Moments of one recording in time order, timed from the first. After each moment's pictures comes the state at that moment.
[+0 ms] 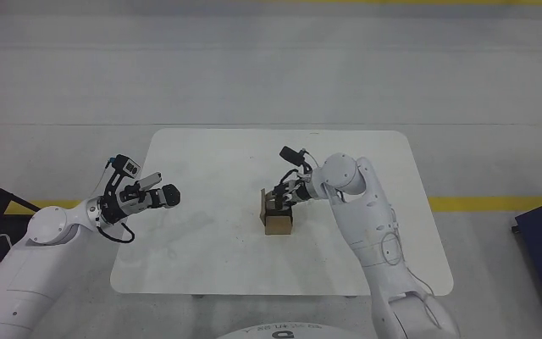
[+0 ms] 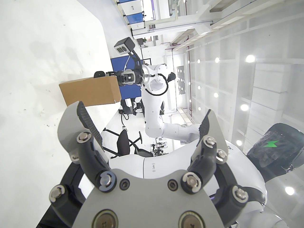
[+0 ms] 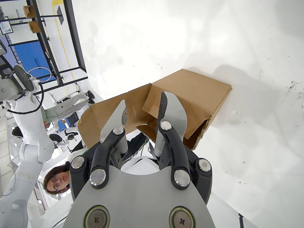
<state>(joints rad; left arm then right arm) 1.39 -0.76 -1.27 -1.37 -0.85 -0.37 -1.16 -1.18 -1.51 1.34 -1.40 -0.69 0.27 1.42</state>
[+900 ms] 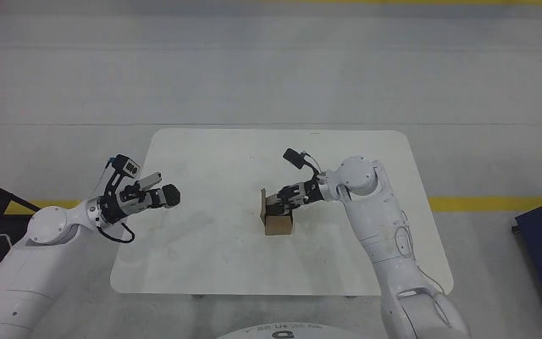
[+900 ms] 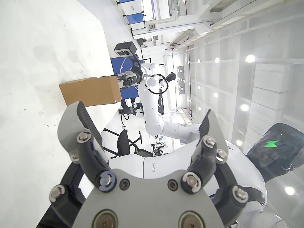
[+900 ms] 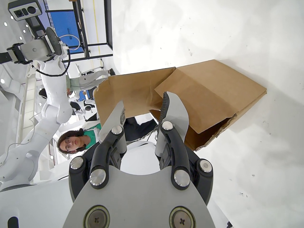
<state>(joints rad) 1.39 -0.76 -1.27 -1.37 -0.85 -0.37 -1.16 -1.18 -1.45 1.39 -1.31 -0.37 0.03 1.48</state>
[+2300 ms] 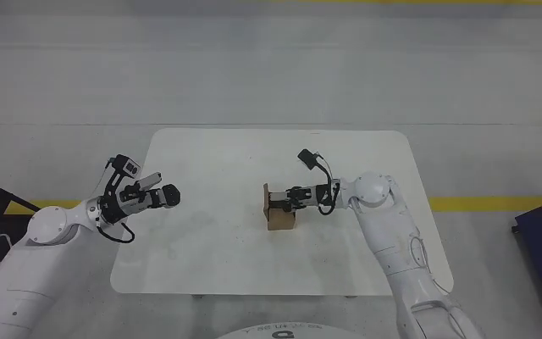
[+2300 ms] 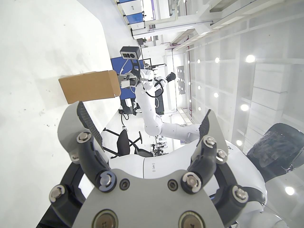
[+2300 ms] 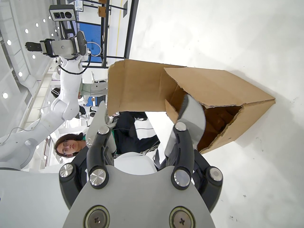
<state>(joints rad) 1.39 -0.76 -1.27 -1.37 -0.85 -0.37 -1.16 -1.26 -1.36 1.39 -1.32 -0.16 -0.16 1.33</state>
